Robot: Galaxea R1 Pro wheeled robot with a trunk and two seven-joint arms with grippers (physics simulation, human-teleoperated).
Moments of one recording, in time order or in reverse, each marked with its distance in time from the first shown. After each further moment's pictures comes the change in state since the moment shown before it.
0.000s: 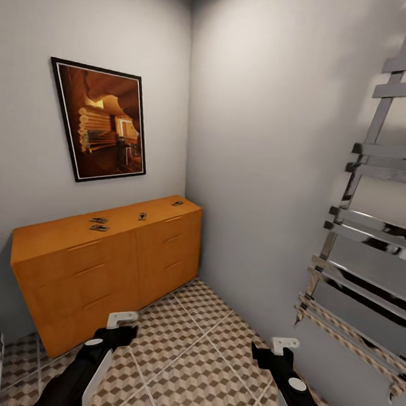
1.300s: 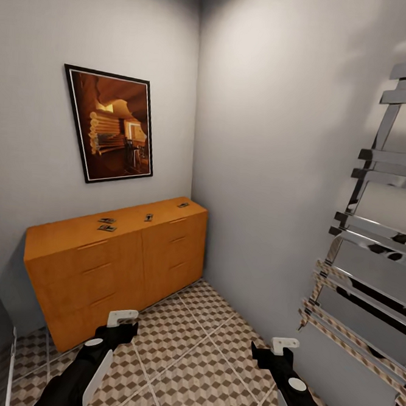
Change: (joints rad) left arm 0.000 -0.001 0.000 -0.001 -0.001 -0.040 -0.003; right arm 0.000 0.001 0.000 0.000 -0.002 -0.001 0.000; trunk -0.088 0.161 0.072
